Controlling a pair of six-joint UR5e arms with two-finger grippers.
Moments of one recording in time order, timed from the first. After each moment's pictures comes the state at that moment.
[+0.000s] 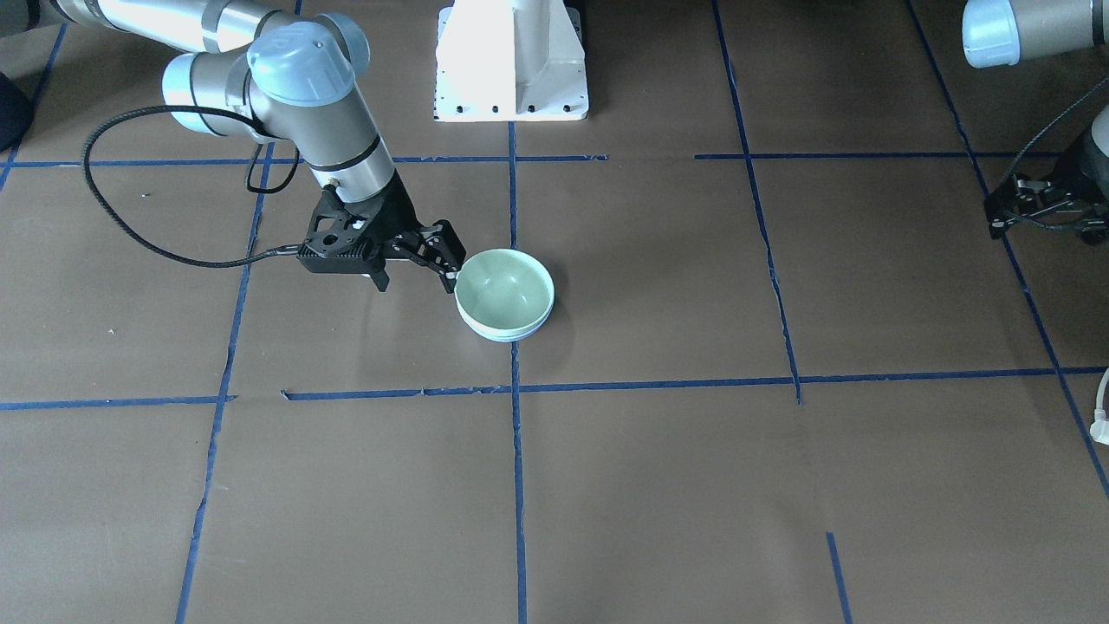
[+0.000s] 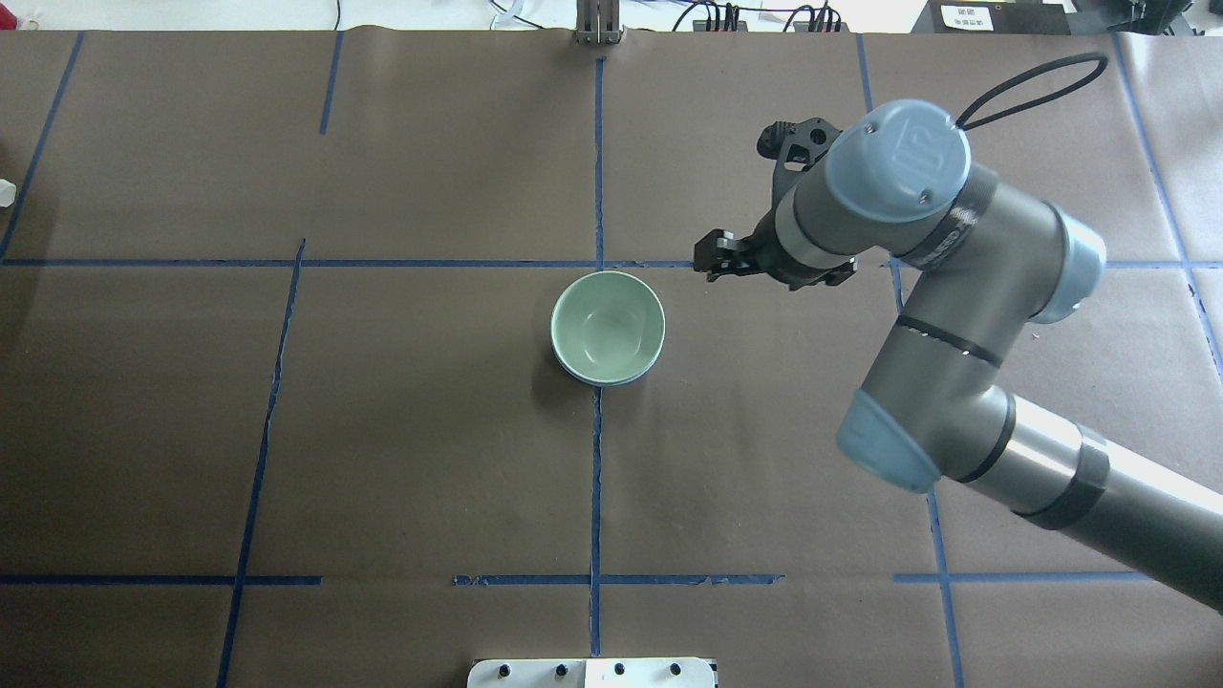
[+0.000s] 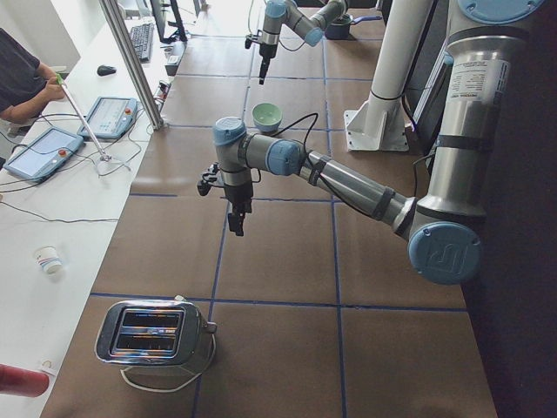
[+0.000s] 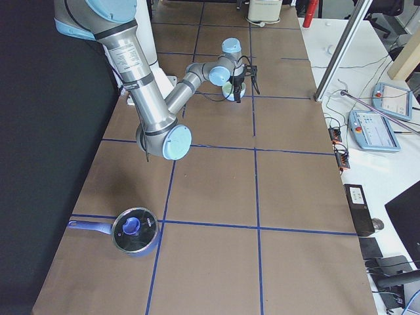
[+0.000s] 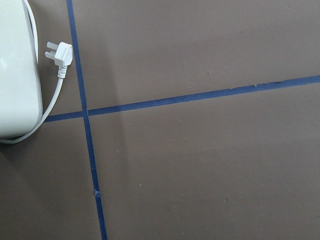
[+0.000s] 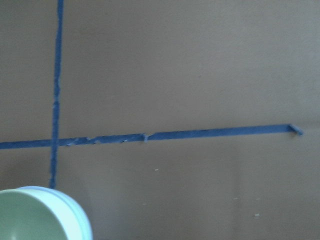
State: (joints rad) left arm -1.28 -1.66 -1.86 -1.35 -2.20 -0.18; right arm 0.73 -1.08 1.82 -1.50 1.93 1.10
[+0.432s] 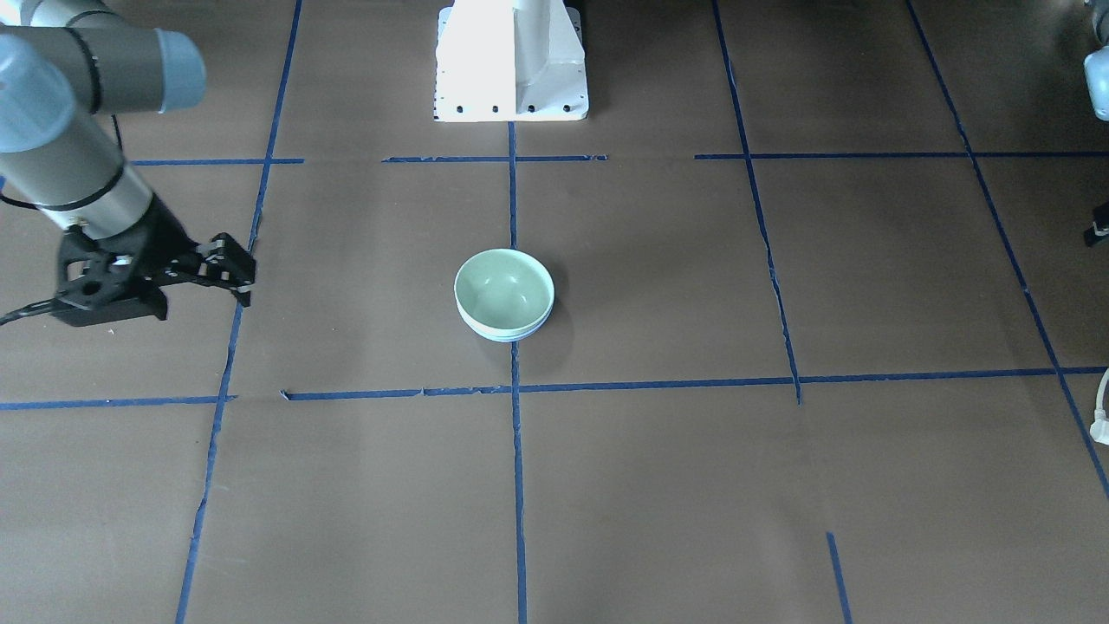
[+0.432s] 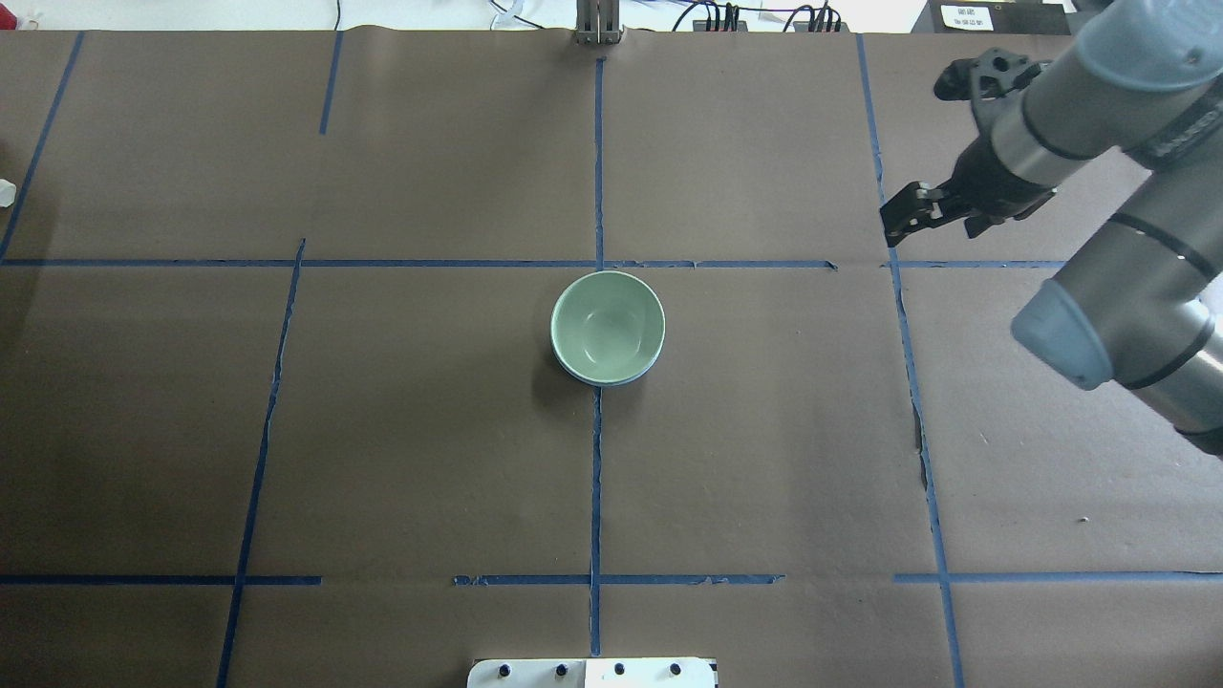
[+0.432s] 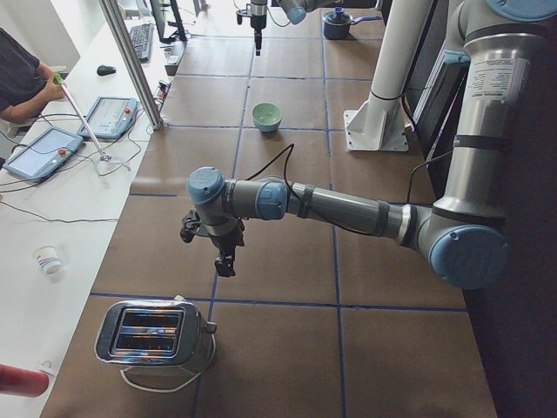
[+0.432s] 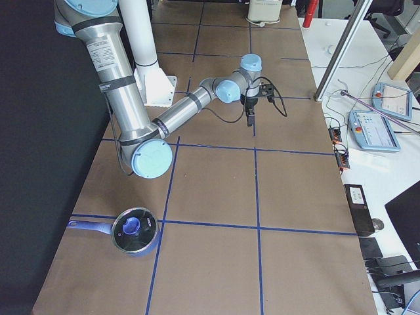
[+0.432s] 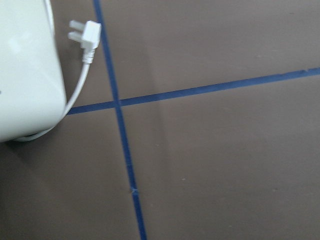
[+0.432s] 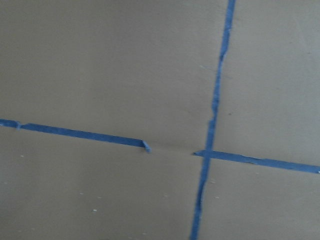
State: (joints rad) left arm -1.48 -1.66 -1.61 -1.42 -2.35 0.09; right arm 1.00 -1.27 1.83 -1.54 2.17 0.64
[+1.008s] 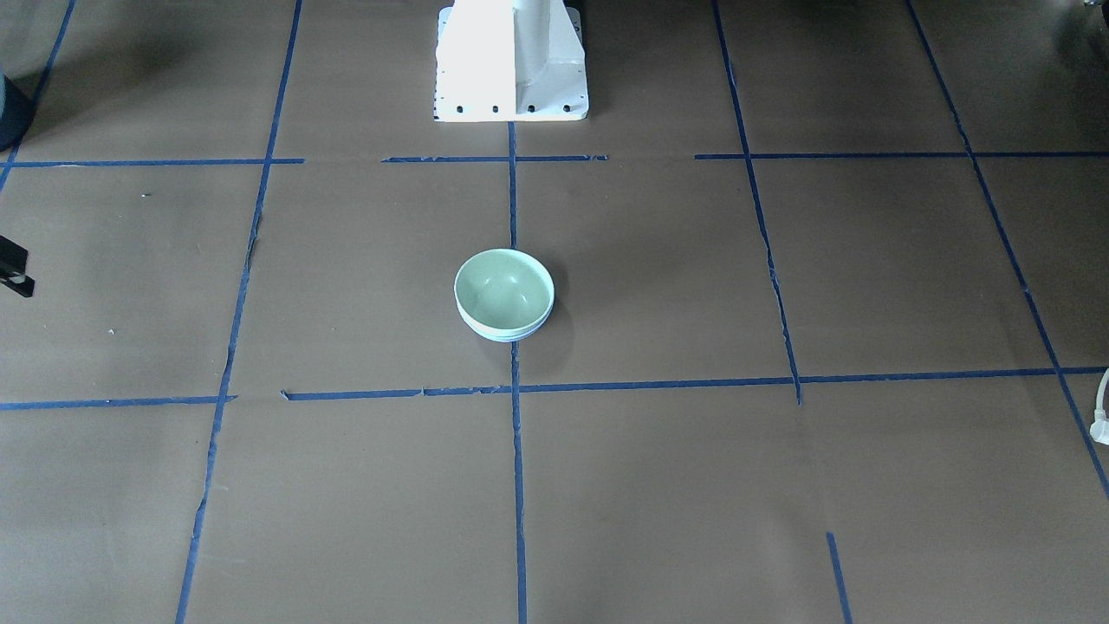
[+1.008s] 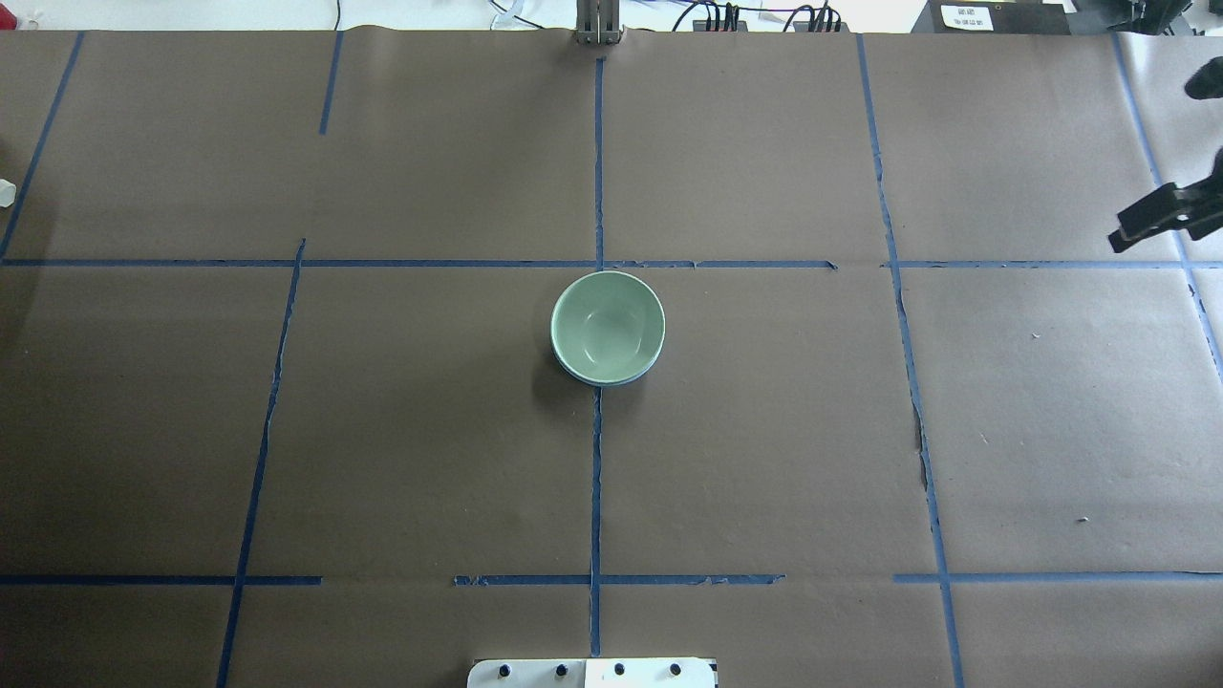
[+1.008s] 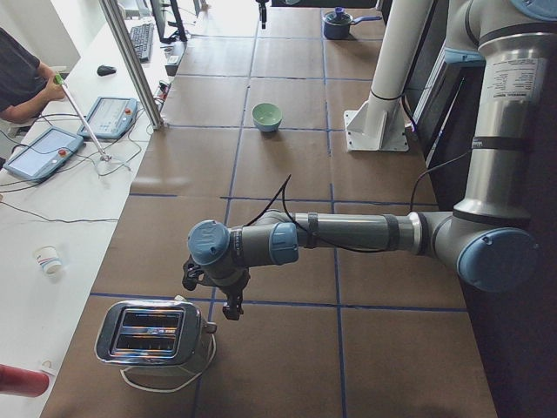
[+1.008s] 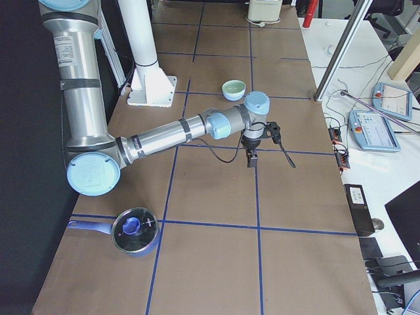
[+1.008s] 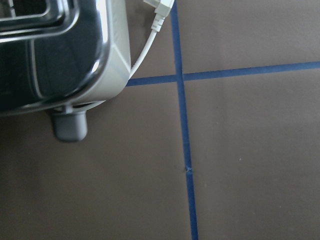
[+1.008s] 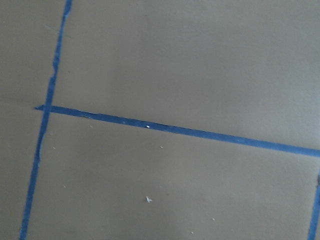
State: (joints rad) left arm -1.59 -1.61 -1.53 -1.43 -2.40 0.20; right arm 1.29 -1.50 1.79 -1.53 2.32 0.28
